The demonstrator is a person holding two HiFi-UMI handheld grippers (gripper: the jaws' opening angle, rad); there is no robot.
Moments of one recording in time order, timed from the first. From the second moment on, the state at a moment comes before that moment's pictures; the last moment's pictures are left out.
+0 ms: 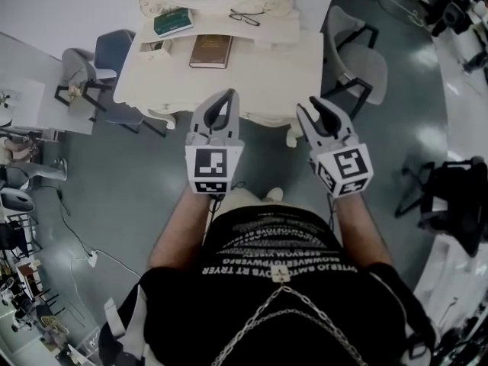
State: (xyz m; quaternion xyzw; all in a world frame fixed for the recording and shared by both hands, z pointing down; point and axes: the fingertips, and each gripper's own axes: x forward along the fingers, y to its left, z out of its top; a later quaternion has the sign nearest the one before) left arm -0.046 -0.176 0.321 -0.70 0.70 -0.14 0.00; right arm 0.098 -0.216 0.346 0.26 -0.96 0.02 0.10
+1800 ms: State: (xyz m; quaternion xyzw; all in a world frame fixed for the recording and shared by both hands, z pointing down) left arm -0.164 -0.279 0.321 -0.75 0.64 -0.14 0.00; right arm -0.021 -0.306 0.356 0.33 -0.93 0.06 0.12
